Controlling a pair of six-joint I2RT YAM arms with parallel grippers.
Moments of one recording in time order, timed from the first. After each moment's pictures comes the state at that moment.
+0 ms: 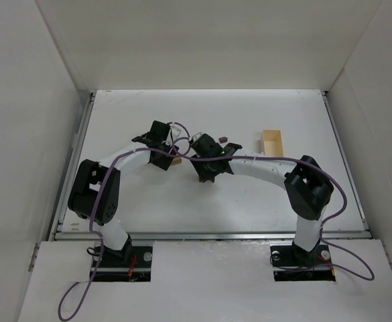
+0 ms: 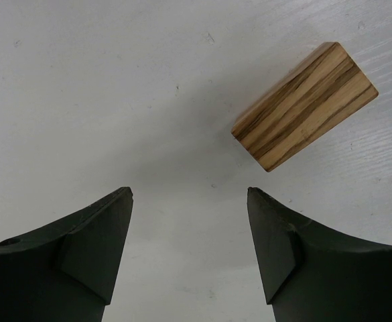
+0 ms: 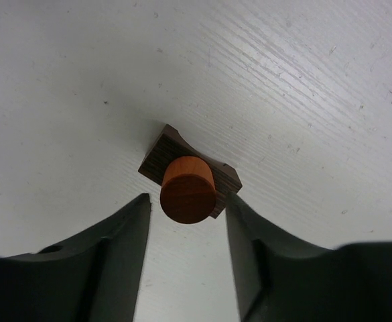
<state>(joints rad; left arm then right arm) -0.39 1.67 1.05 -0.43 -0.19 0.19 0.86 1.86 1.37 -0.54 0.20 0.23</state>
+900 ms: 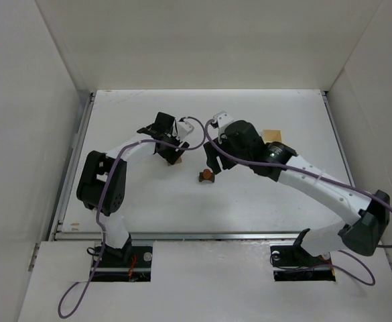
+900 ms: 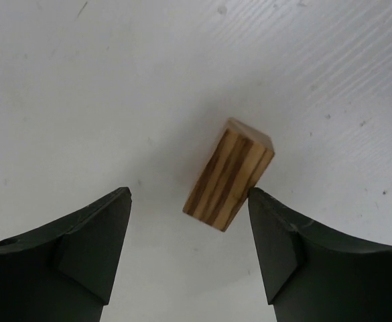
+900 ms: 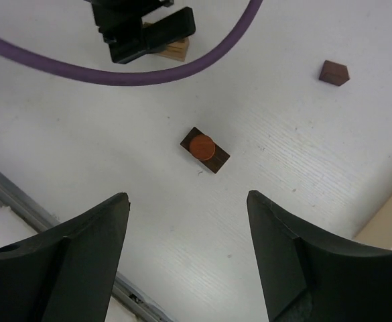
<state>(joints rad) -0.39 1.77 1.19 -0.43 0.03 0.38 0.84 1.41 1.31 -0.58 0.12 0.18</state>
